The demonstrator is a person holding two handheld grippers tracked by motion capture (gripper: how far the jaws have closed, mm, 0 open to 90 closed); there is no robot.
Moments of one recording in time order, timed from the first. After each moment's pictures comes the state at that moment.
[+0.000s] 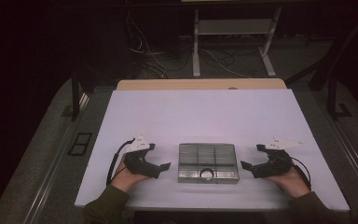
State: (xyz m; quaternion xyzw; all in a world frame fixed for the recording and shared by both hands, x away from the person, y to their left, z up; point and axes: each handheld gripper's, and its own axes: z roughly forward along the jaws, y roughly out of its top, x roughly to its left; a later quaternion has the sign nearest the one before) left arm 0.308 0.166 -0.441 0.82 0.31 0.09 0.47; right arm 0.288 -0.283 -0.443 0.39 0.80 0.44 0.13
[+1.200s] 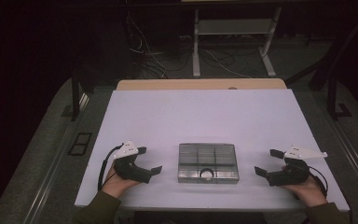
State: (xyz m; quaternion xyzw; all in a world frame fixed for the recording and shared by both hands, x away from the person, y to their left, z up) left arm 0.291 0.190 -0.442 0.80 0.32 0.10 0.49; right arm 0.262 -0.321 -0.445 0.39 0.78 0.47 0.15
